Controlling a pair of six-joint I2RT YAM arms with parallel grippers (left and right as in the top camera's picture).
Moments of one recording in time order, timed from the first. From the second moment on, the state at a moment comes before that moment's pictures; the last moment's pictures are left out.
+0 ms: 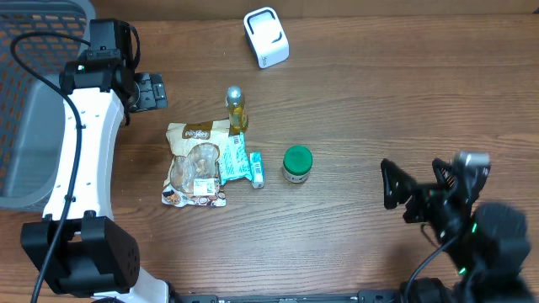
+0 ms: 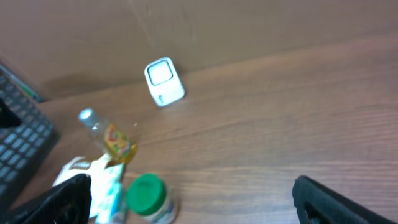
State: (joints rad) left arm 0.06 1.75 1.65 -1.04 -0.22 -0.15; right arm 0.10 0.51 0.84 -0.72 -0.14 0.30
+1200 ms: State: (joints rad) left arm 0.06 1.75 1.65 -1.04 -0.22 -0.15; right arm 0.21 1.51 1.54 -1.36 -0.20 0.61
